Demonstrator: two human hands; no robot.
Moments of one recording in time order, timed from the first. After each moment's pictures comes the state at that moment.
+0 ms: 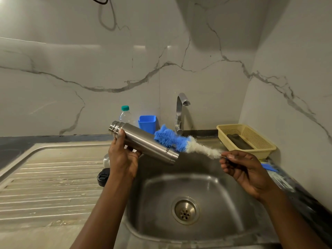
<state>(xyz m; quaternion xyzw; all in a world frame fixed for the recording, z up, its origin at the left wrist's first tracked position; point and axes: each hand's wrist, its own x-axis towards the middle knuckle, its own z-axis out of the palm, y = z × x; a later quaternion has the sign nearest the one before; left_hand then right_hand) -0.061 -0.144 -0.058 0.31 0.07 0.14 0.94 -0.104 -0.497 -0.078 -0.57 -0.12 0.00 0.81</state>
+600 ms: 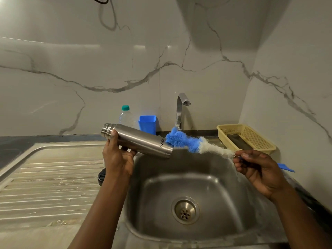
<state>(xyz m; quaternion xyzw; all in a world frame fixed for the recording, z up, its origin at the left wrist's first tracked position) -0.061 -0.133 -0.059 0.29 0.09 0.17 0.94 -0.113 -0.518 -0.069 -0.56 -0.08 -0.05 0.82</state>
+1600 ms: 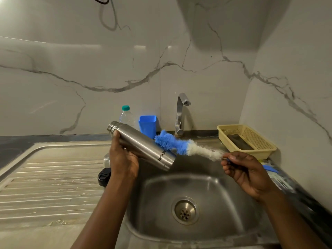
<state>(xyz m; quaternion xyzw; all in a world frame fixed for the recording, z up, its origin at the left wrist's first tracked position) -0.074 -0.152 -0.049 0.31 0.08 0.18 0.93 -0.107 -0.493 -0.076 -0.54 -0.10 0.02 0.84</state>
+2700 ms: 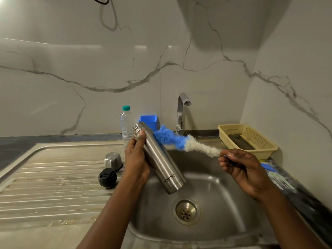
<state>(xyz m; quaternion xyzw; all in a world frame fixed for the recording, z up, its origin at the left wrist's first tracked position) -0.074 -0.181 -0.053 0.46 0.08 0.11 0.88 -0.104 -0.483 -0.075 -0.54 -0.11 -0.02 0.83</state>
